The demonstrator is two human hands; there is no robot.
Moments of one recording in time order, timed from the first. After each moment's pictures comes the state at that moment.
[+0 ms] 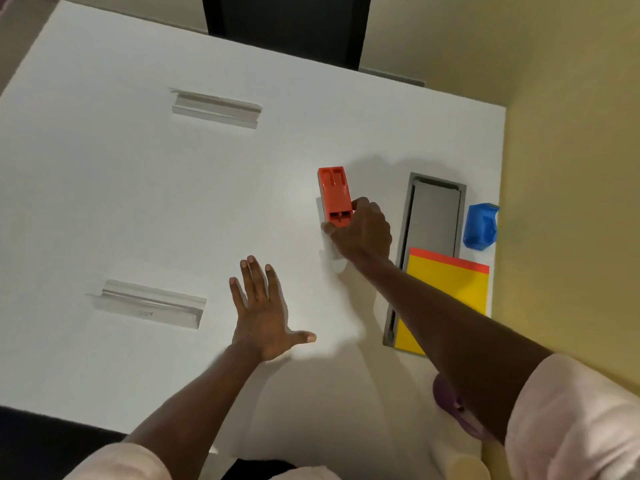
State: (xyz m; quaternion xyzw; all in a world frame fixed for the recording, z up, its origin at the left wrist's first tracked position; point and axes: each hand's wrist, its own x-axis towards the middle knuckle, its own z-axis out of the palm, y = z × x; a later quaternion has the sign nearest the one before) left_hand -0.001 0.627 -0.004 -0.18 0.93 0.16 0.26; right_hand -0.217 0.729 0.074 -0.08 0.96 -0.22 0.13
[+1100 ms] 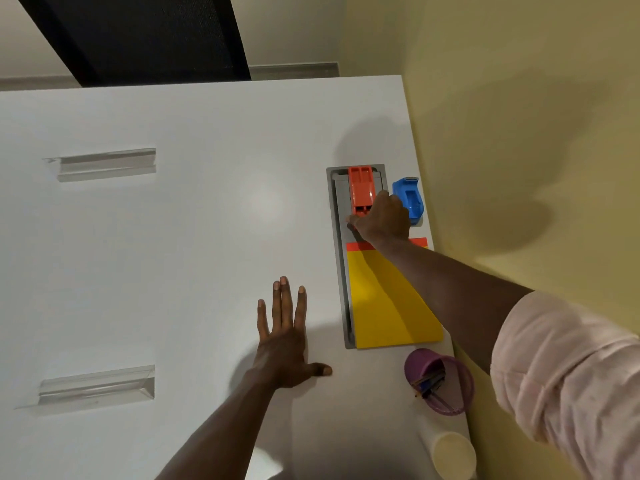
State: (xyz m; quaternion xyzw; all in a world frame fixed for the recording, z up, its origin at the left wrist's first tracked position) left_hand -0.062 0.714 -0.025 0.00 0.93 0.18 0.31; right_hand -0.316 0.883 0.035 0.06 0.98 -0.14 0.11
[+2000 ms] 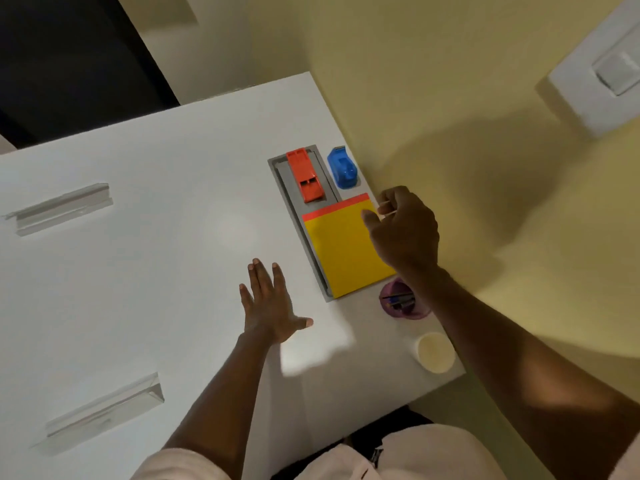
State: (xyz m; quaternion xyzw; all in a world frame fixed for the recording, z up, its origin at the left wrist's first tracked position) left_hand -0.067 0.716 0.011 0.01 0.94 0.14 0.31; right_hand -0.132 0.958 0.173 0.17 0.93 -0.31 -0.05
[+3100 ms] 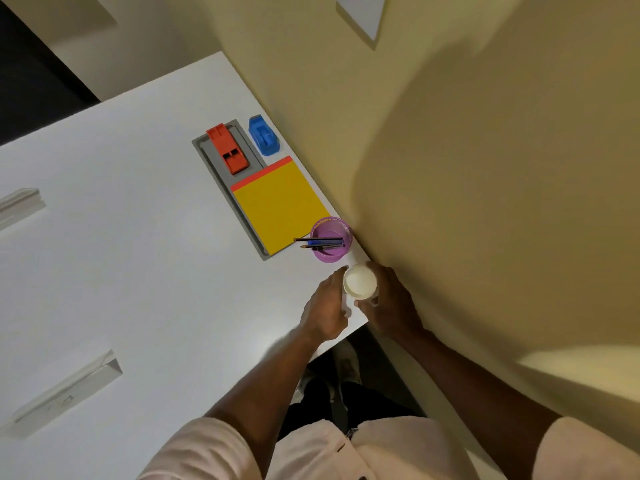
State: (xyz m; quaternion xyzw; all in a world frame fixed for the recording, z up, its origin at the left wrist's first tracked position) left_hand 0.062 0.915 0.046 0.18 0.87 0.35 0.30; right_hand 0.126 1.074 0.070 0.18 0.92 -0.33 0.09
